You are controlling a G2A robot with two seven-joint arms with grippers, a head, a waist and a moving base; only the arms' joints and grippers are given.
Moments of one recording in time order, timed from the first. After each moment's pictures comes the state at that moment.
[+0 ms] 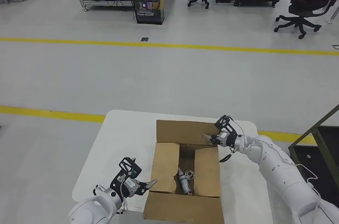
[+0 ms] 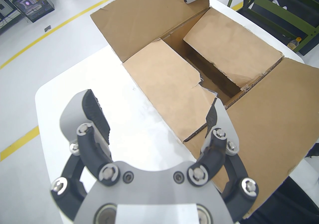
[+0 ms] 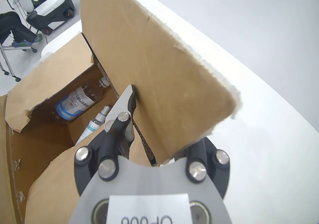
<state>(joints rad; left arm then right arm) 1.72 -1.14 -1.37 -2.00 1.38 -0.38 -0.33 -0.71 -1.12 0.83 -0.70 -0.84 -0.78 0.07</state>
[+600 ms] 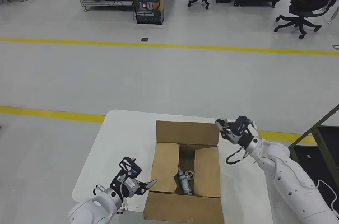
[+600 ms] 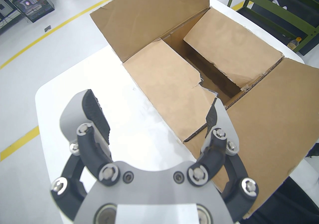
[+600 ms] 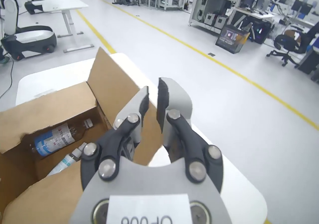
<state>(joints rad) 1.72 -1.14 -1.37 -2.00 1.38 -0.38 -0.33 -1.06 -0.97 1.13 -1.27 -1.22 -0.63 -0.28</state>
